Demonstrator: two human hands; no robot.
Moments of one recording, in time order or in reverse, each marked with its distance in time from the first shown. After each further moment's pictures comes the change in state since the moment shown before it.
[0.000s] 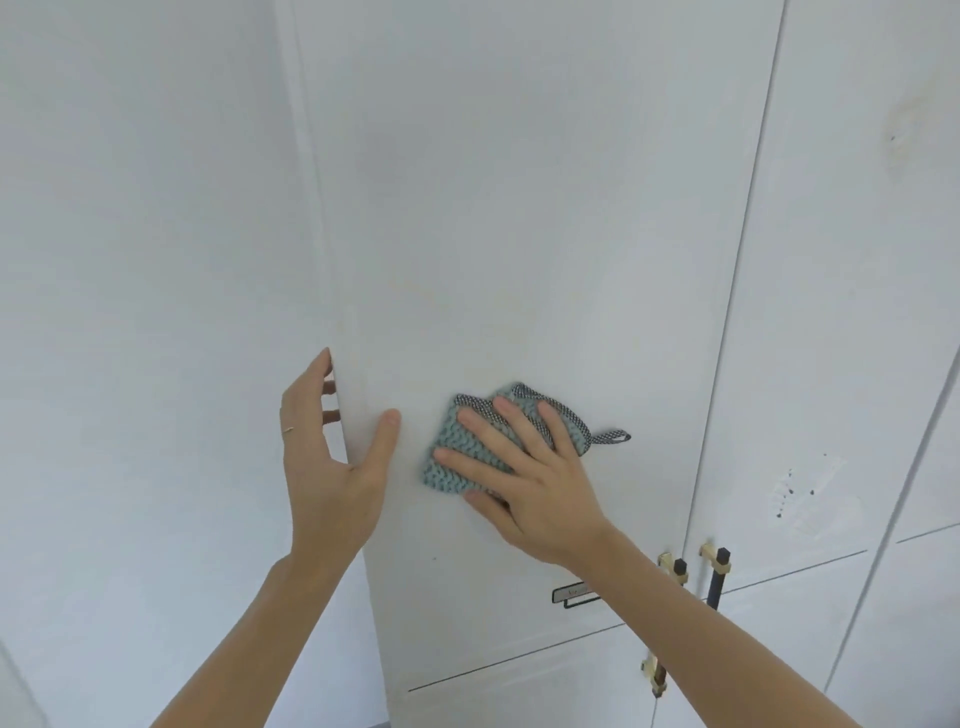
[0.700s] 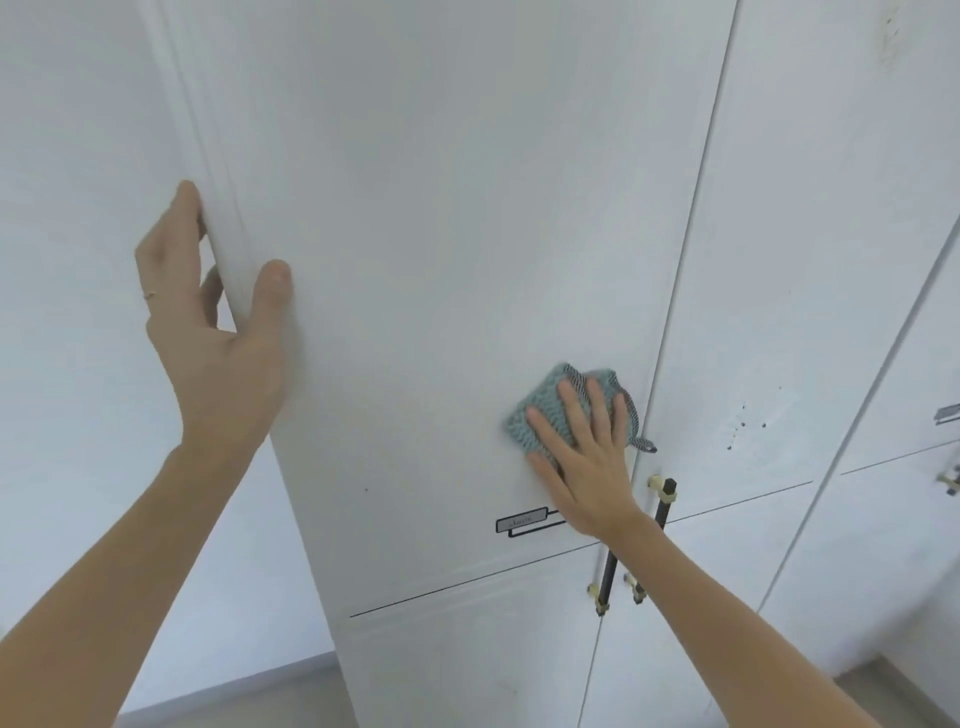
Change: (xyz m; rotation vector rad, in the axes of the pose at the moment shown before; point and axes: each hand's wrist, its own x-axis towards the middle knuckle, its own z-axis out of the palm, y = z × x) left_hand 0.028 0.015 0.016 -0.016 0.087 0.098; right_hand -0.133 0.068 0.029 0.074 0.027 0.275
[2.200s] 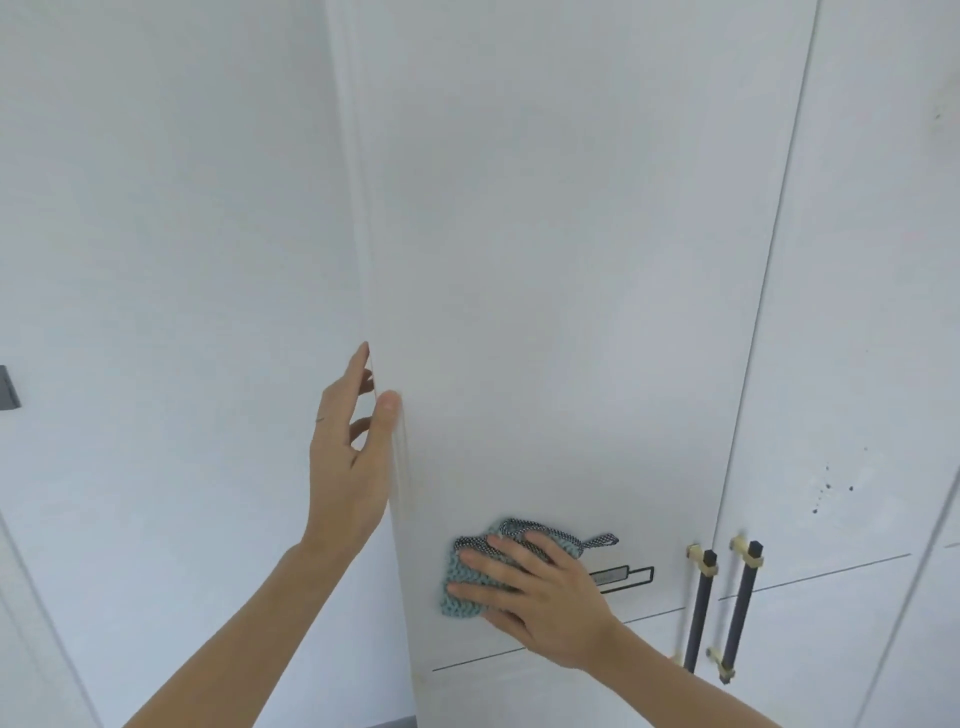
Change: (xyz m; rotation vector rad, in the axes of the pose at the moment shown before) left_hand -0.038 -0.025 -0.039 -0.077 -0.191 -0.262; right_hand -0.020 -0.125 0.037 -0.238 -0.252 -0.551
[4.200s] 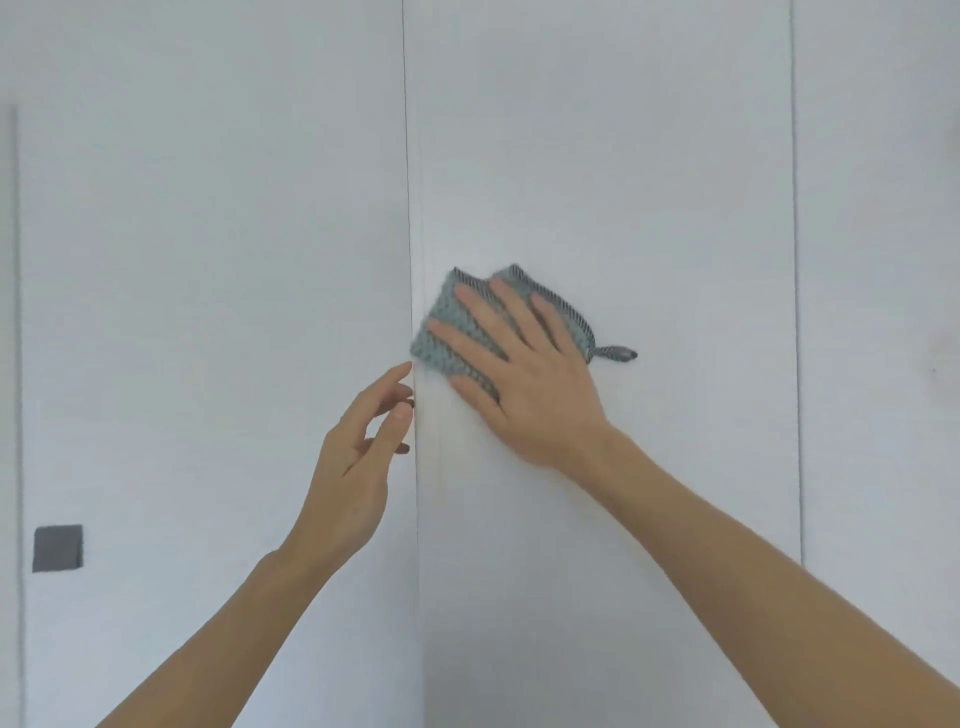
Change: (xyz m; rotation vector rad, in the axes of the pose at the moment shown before) left_hand 0.145 0.140 -0.028 -0.049 -0.118 0.163; right_hand 0.299 0.239 -0.213 -0.030 0.410 0.266
